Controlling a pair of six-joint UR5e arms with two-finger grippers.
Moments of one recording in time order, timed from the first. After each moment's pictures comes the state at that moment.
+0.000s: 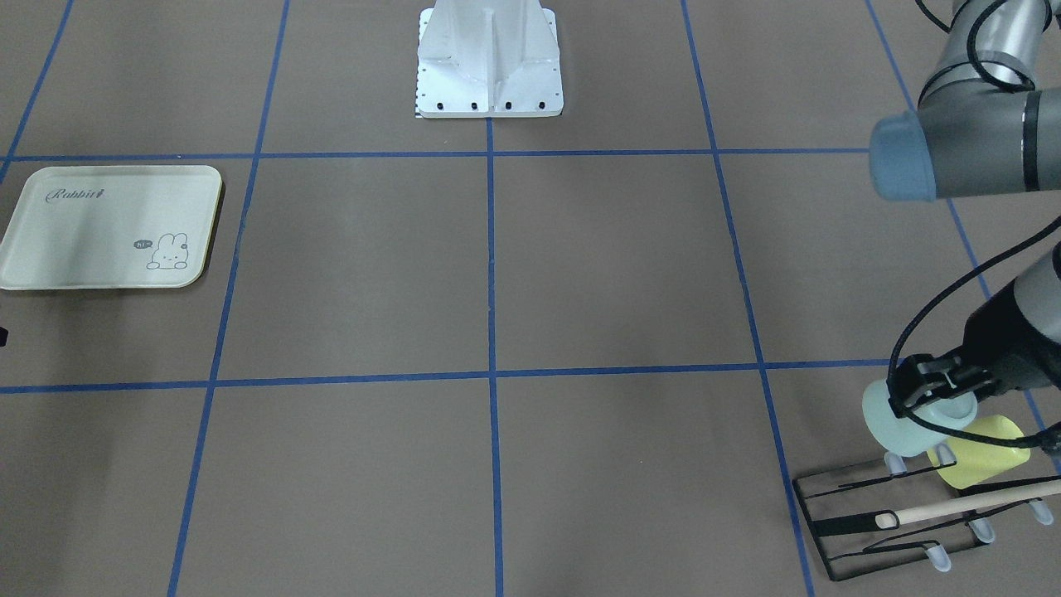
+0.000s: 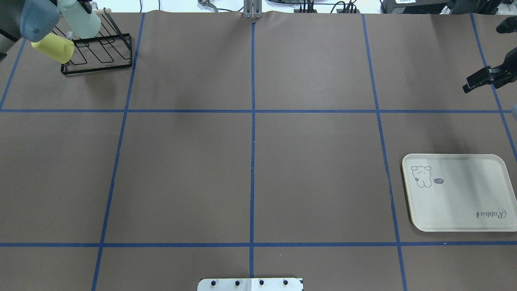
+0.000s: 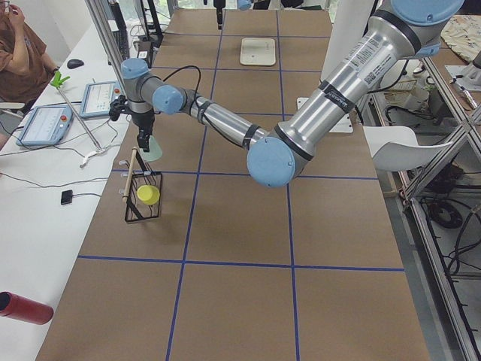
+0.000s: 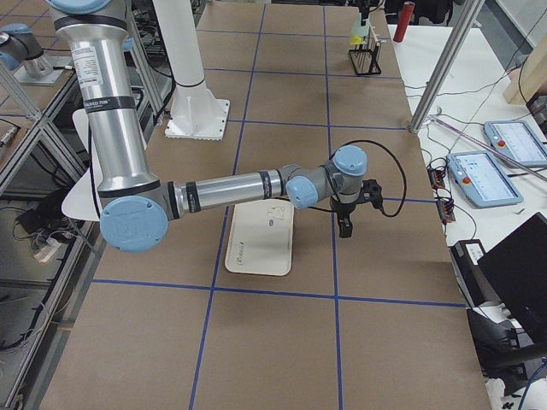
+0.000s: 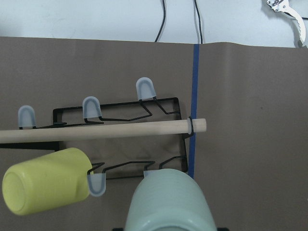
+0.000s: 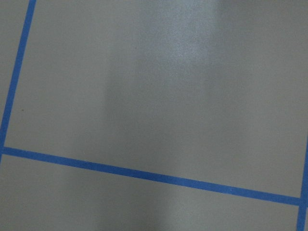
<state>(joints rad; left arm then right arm) -1.22 -2.29 -1.48 -1.42 -2.19 -0.66 1.25 -1.38 1.56 -1.31 2.29 0.38</state>
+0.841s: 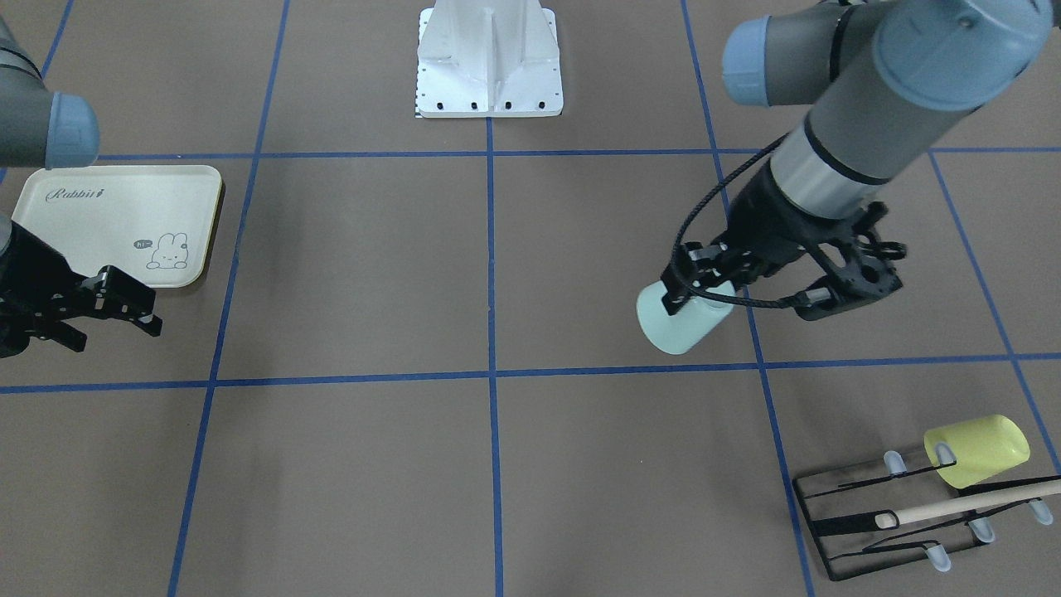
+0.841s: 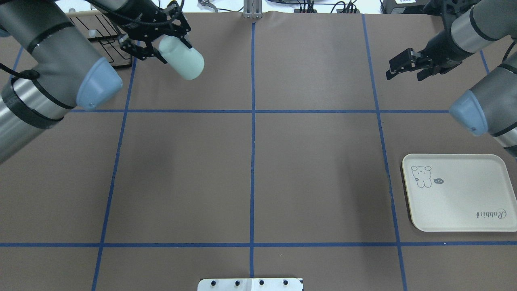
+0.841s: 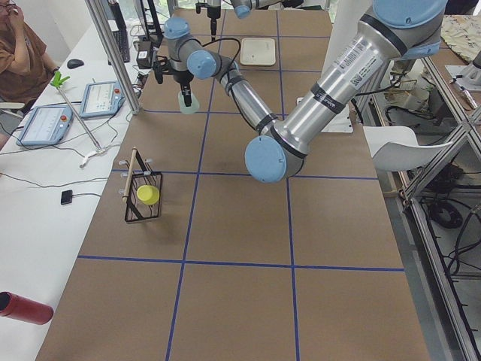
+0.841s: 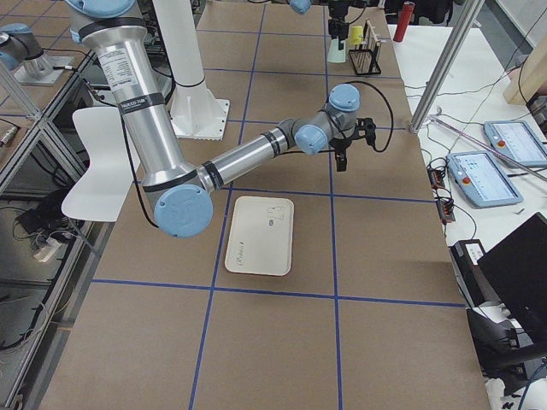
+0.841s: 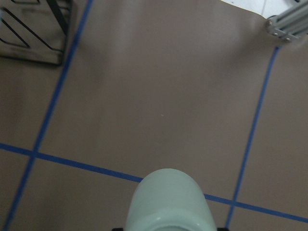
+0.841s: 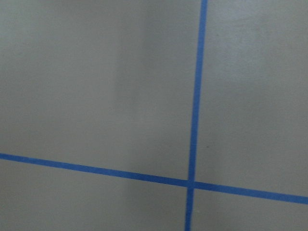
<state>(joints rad) -0.95 -2.30 -1.67 -1.78 -2.30 -1.54 1.08 -1.22 1.74 -1.29 2.32 0.82</state>
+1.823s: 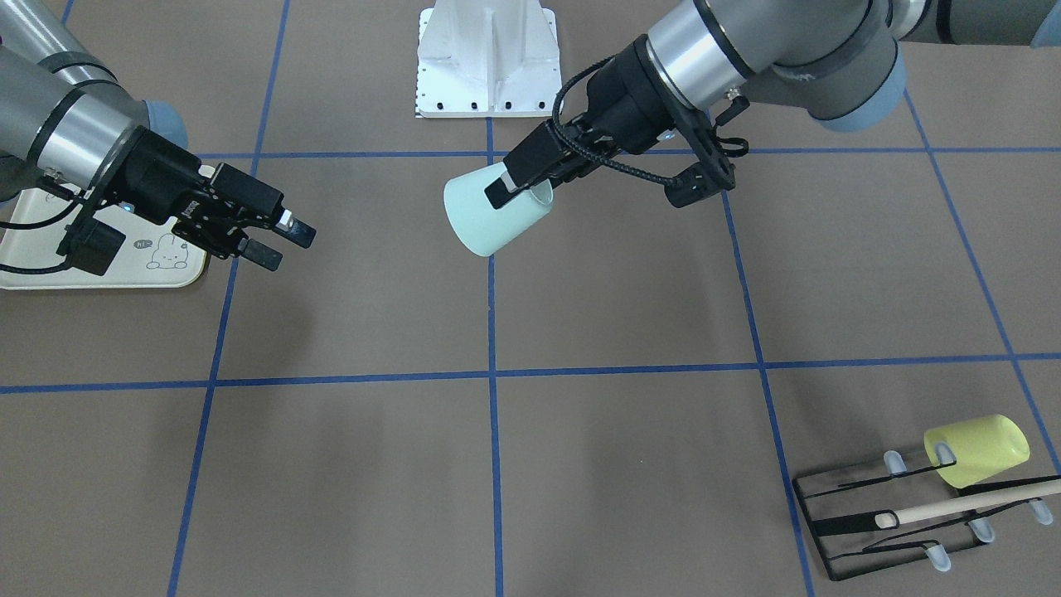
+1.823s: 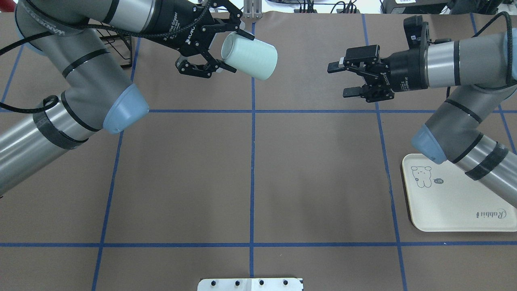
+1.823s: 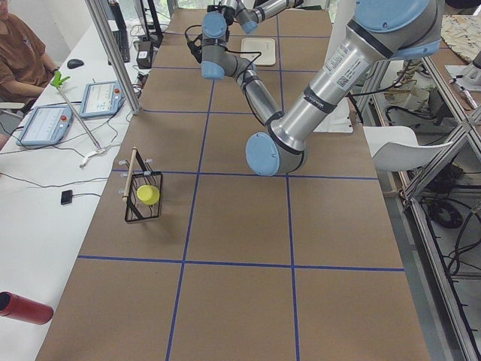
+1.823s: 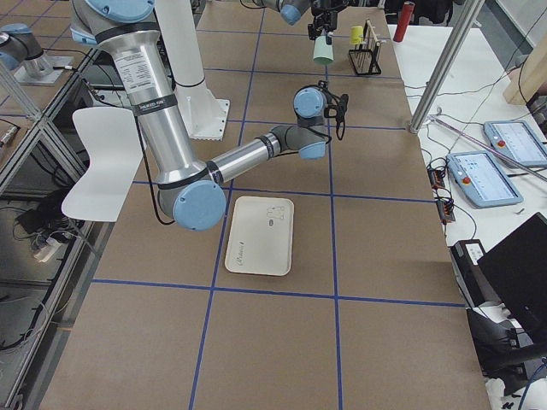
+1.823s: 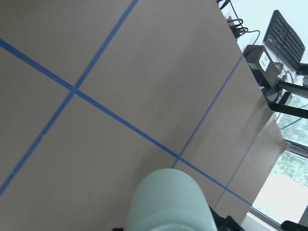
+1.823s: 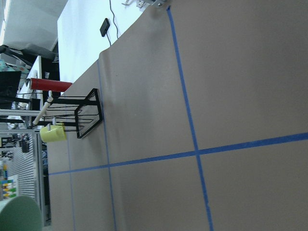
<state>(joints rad) -0.87 -2.33 -1.67 -2.42 -2.31 -2.27 0.89 -1.21 1.62 -0.19 2.21 1.90</state>
